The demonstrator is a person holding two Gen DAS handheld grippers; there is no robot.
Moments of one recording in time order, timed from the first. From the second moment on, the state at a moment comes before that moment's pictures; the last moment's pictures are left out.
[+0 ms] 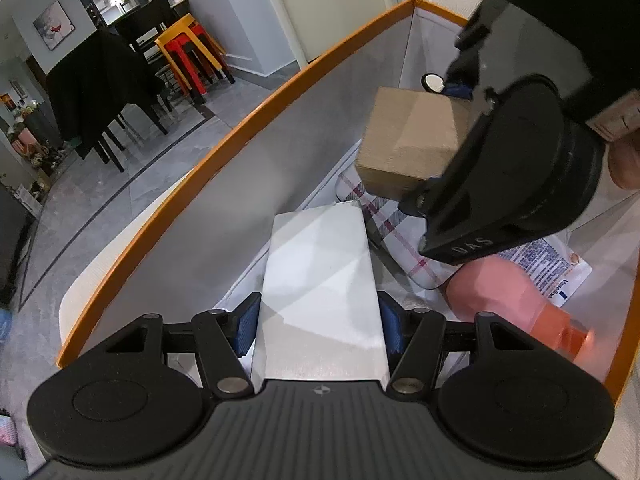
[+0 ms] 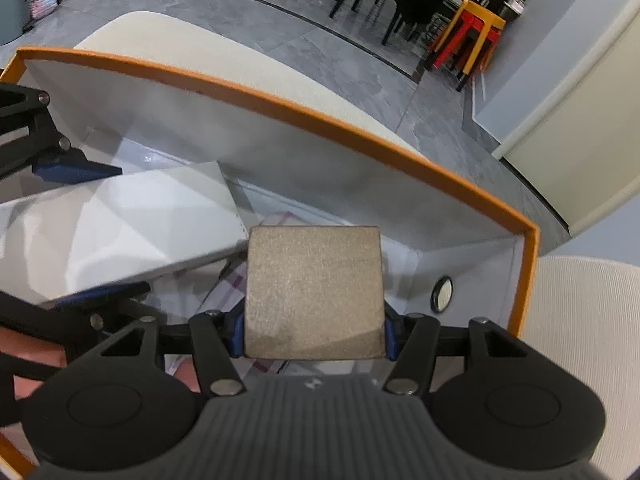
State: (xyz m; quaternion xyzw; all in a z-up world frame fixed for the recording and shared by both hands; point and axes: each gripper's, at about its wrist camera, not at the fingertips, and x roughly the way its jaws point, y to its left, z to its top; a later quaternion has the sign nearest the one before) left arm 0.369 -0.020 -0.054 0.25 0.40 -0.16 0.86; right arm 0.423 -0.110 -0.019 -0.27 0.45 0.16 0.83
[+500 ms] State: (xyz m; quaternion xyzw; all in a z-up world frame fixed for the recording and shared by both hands) left arm 0.356 -0.031 -0.044 0.28 0.39 -0.16 0.86; right arm 0.423 -0.104 -0.020 -0.31 0.45 0.14 0.83
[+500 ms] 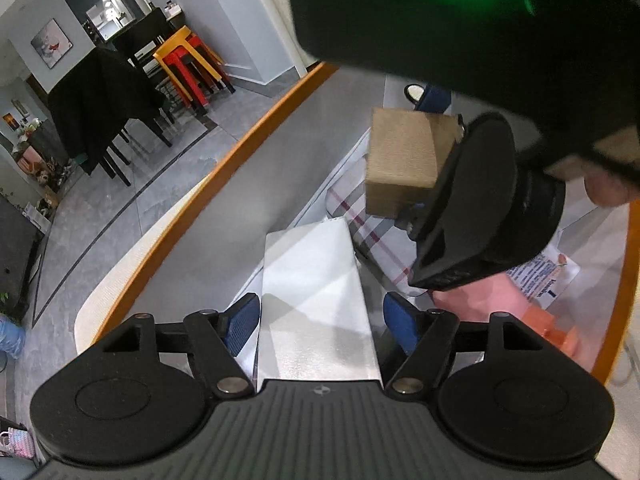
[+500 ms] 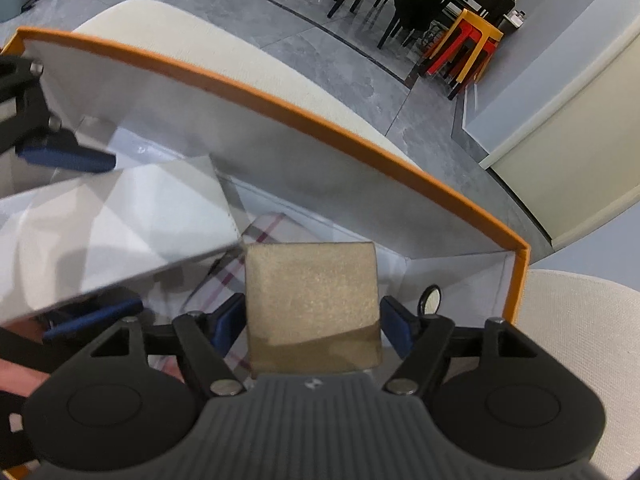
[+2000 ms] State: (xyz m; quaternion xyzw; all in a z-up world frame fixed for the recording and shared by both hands) left arm 0.271 0.031 0.083 0.04 0.36 -0.11 0.93; right arm 0.299 -0.131 0.133 -0.18 0.39 0.09 0.90
